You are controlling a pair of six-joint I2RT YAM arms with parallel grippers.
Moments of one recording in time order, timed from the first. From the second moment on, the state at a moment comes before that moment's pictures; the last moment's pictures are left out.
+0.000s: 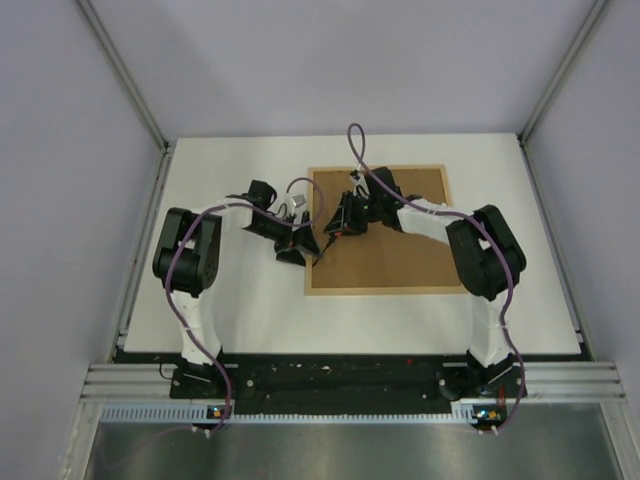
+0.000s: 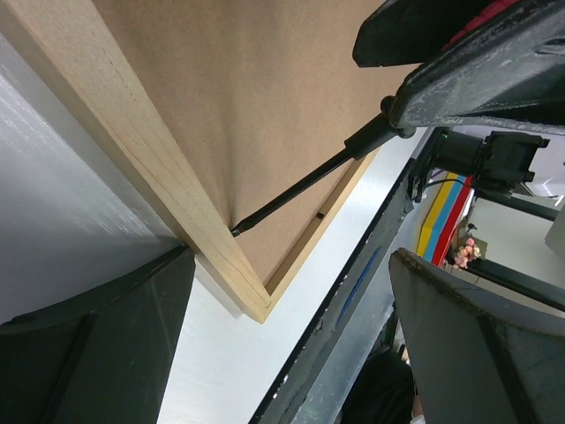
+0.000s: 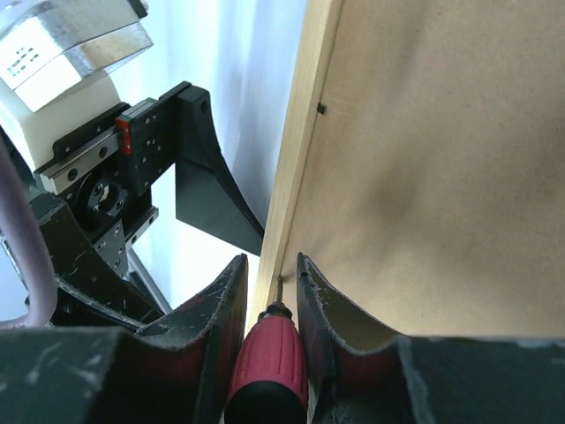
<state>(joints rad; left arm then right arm) -0.24 2.00 1.24 -0.55 0.98 -0.16 0.53 2.00 1.30 -0.02 -0.57 0.70</state>
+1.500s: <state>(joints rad) -0.27 1.96 1.31 -0.62 0.72 -0.08 0.44 1.95 1.33 -0.14 -0.64 0.62</state>
